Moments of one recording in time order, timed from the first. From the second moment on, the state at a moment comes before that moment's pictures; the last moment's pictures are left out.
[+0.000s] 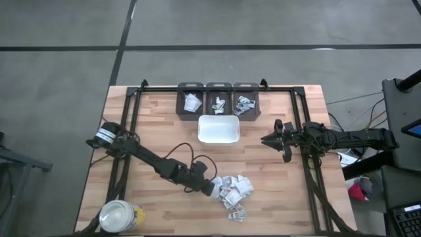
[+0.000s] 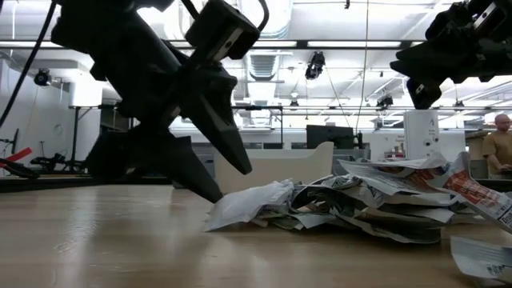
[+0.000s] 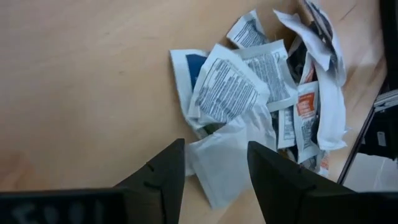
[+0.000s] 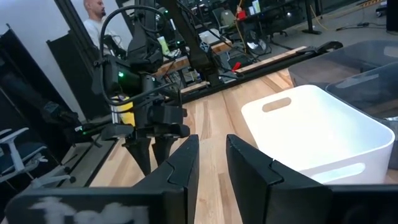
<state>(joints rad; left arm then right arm) -0.41 1.83 1.00 0.05 -0.17 -1.43 -0.03 0.35 0.09 0.21 -0.08 0.39</state>
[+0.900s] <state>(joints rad) -0.41 1.87 1.00 0.09 -0.15 -1.43 -0.03 0.35 0.09 0.21 -0.08 0.39</state>
